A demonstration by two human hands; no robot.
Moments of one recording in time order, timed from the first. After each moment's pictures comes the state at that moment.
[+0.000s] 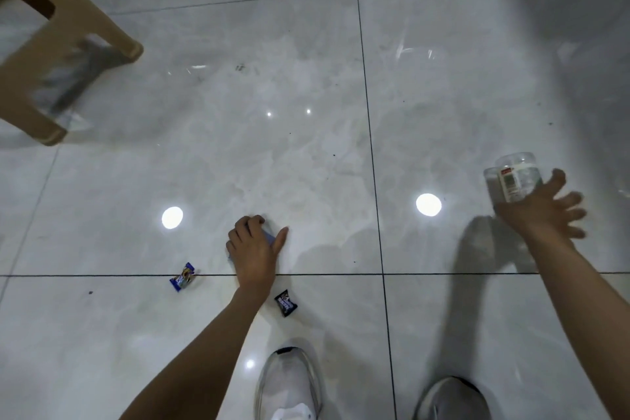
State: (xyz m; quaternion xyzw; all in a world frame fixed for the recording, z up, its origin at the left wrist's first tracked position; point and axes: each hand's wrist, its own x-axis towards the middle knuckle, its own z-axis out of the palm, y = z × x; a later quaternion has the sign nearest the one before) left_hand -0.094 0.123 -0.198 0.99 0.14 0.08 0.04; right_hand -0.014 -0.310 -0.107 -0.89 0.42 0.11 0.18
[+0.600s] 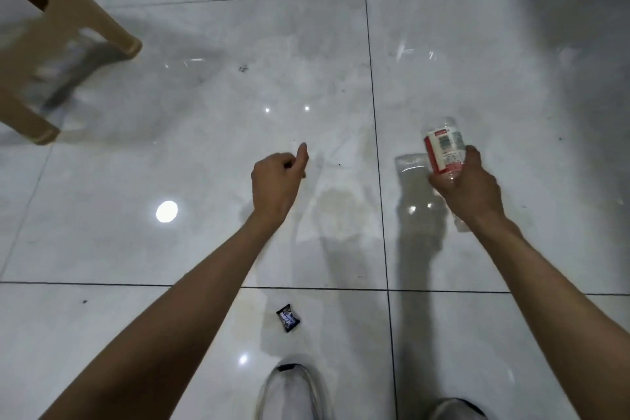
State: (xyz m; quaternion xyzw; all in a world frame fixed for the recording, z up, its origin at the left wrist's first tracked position) left_hand 0.042 0.085 -0.089 0.91 0.16 0.04 0.38; right_hand 0.039 -0.218 -0.086 -0.93 0.20 0.09 0.28
